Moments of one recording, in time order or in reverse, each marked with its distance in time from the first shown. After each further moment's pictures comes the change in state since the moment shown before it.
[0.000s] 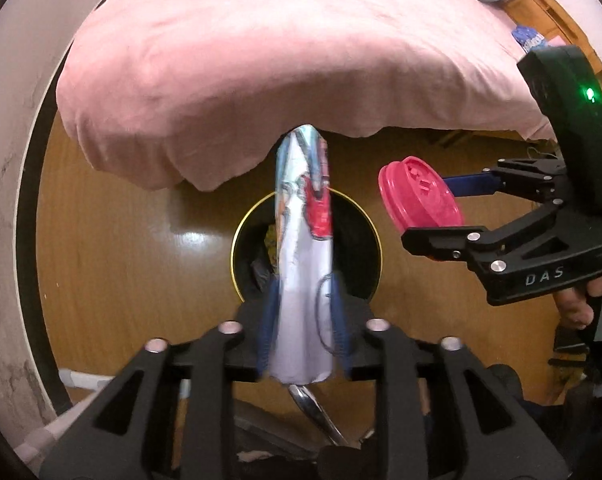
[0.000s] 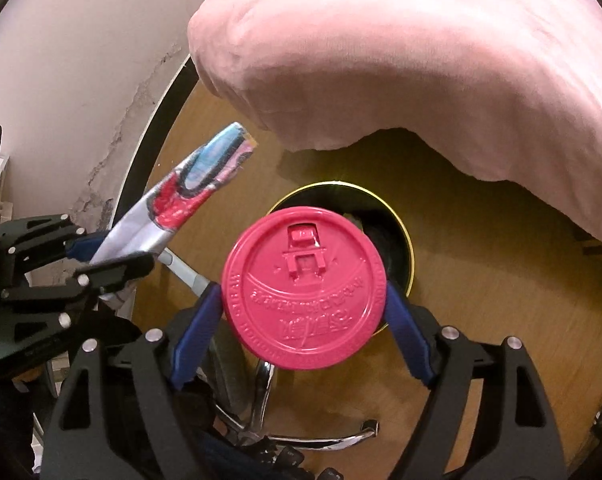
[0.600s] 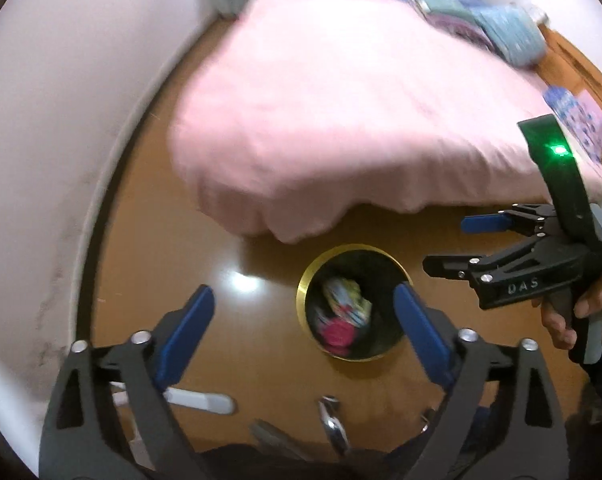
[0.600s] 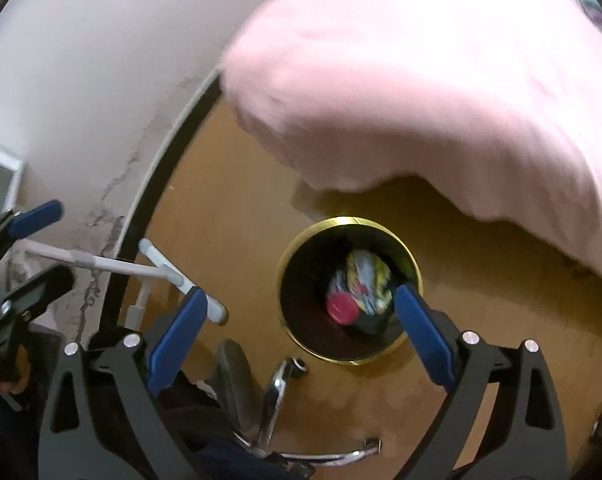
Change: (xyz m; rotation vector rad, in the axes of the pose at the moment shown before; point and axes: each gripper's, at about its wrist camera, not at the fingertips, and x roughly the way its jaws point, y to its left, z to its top) left arm -0.147 0.019 -0.051 -0.140 -0.298 0.228; right arm -0.062 0.083 0.003 -0.122 -0.169 -0.009
